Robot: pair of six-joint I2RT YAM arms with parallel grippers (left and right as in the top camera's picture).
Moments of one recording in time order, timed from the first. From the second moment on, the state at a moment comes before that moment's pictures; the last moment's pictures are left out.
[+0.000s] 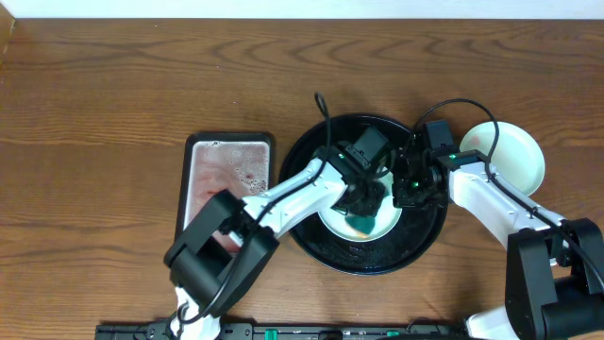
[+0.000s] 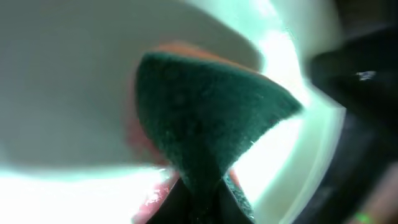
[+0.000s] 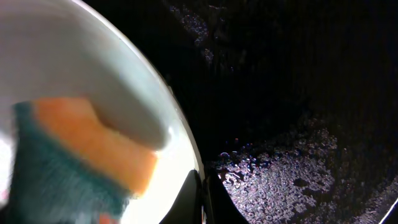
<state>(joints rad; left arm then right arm) -0.80 1.98 1.33 -0.67 0.25 -0.49 0.23 1.68 0.90 -0.62 -0.19 0.25</state>
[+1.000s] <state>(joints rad) -0.76 1.99 1.35 -0.69 0.15 -0.51 0.23 1.68 0.89 -0.63 -0.21 0.26</state>
